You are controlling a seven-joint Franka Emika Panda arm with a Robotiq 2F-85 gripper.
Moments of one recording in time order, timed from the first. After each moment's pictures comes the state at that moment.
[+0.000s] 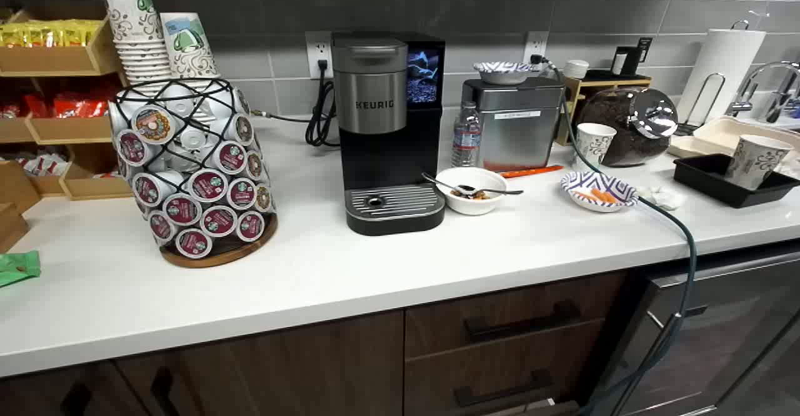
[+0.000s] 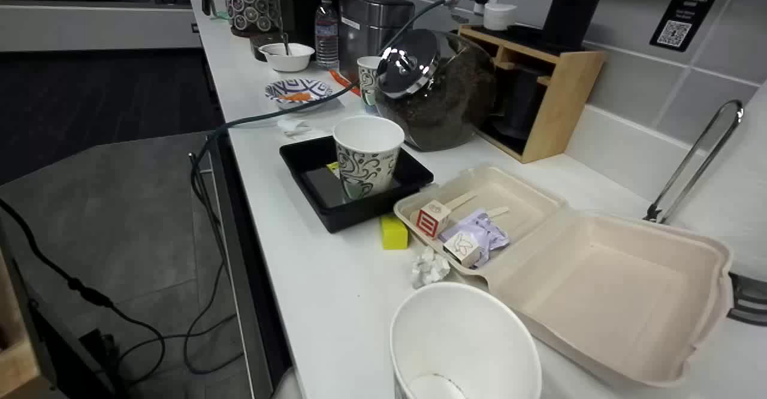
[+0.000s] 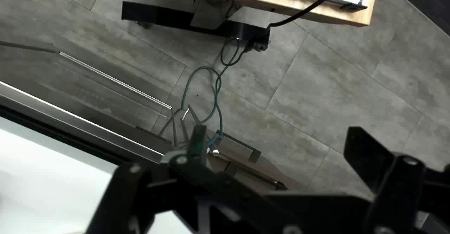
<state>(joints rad) 0.00 -0.65 -0.19 -2.51 0.01 1.64 -0.31</state>
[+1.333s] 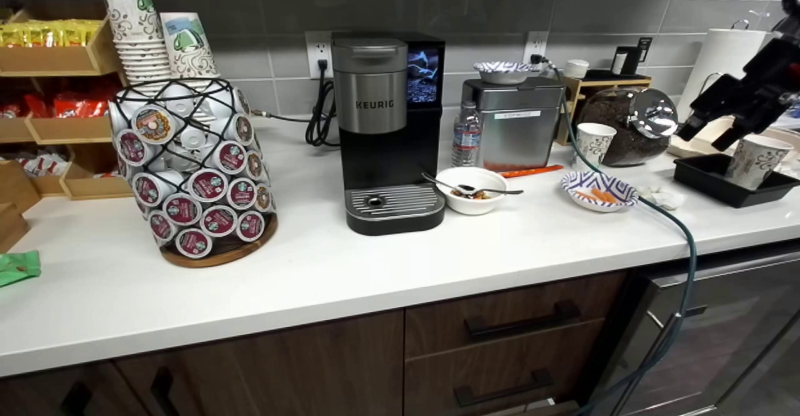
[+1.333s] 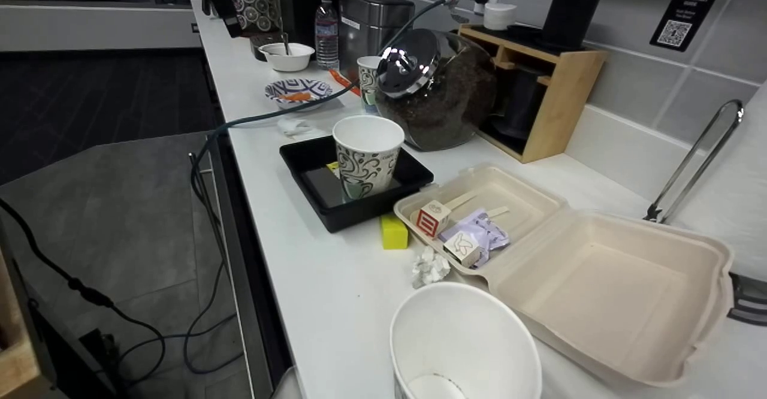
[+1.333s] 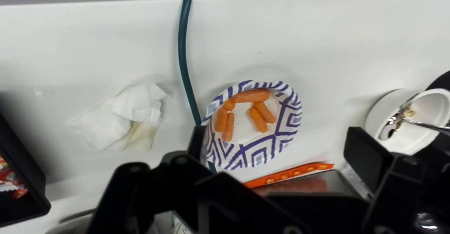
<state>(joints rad) -0.05 -0.29 -0.20 -2.51 0.29 2.52 -0.08</state>
